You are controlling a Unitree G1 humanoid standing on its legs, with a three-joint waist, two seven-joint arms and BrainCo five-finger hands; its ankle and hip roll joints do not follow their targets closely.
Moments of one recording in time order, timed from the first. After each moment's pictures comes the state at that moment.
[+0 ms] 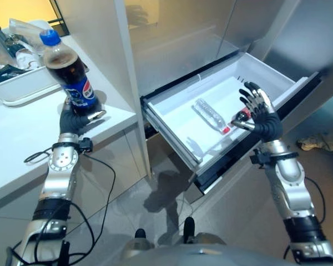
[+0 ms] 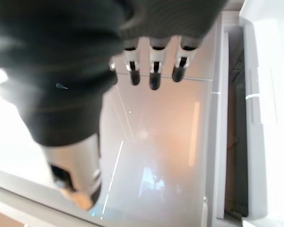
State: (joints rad) left arm -0.24 0.53 0.09 0.30 -0.25 -0.26 0.10; right arm -0.05 -0.40 -0.03 -0.11 0.35 -0.30 0.11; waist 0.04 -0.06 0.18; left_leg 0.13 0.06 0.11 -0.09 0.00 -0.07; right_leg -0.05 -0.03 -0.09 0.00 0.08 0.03
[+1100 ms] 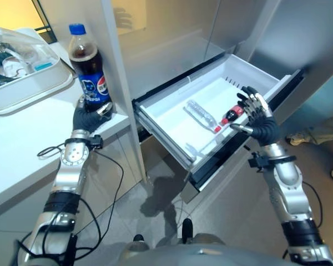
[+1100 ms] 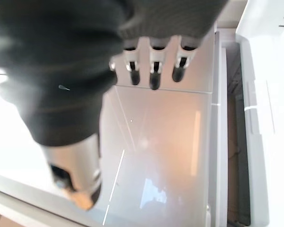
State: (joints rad) left arm -0.29 0.51 0.03 0.34 -0.25 -0.25 0.08; right arm -0.04 -0.37 -0.03 -0.11 0.35 -0.30 0.12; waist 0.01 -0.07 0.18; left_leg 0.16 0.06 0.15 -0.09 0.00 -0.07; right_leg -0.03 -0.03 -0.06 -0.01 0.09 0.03
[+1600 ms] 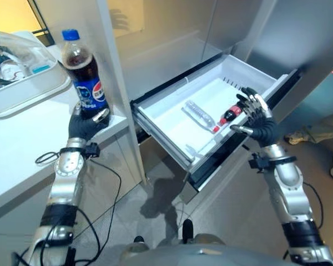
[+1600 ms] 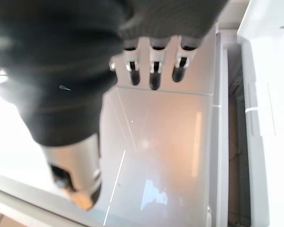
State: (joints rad) left arm -0.12 0.47 0.12 0.16 -0.33 -0.26 0.00; right arm -0.02 -0.37 -0.03 -0.11 0.35 -0.30 0.15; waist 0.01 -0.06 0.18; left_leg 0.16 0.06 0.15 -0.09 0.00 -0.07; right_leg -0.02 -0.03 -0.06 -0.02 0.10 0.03
